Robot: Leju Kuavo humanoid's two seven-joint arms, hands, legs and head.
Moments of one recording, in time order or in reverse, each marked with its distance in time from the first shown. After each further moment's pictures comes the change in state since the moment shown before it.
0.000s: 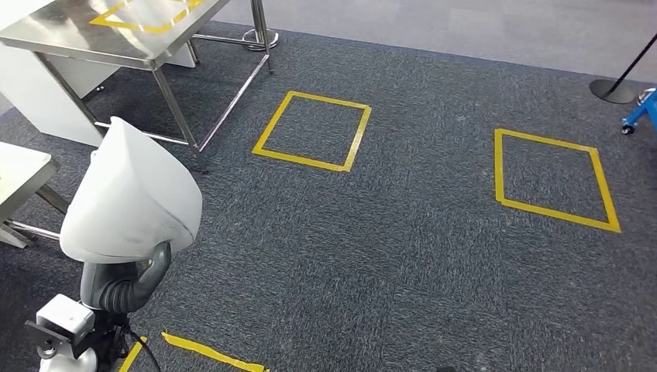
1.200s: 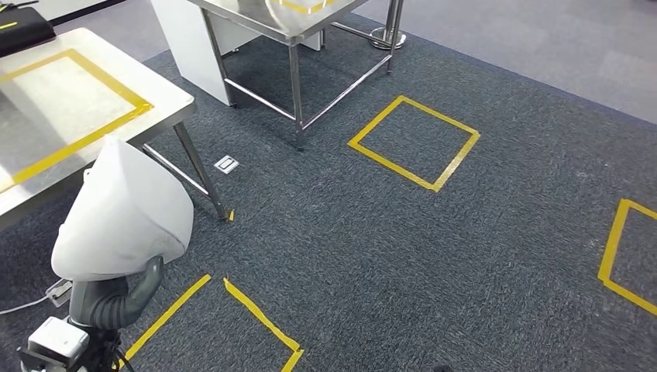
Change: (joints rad) left arm 0.065 0.017 0.024 -0.059 -0.036 0.016 -0.021; right arm -0.006 -0.001 0.001 0.000 0.007 0.011 -0.006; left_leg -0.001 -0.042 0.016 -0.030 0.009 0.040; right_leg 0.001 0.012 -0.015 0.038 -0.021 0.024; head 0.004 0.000
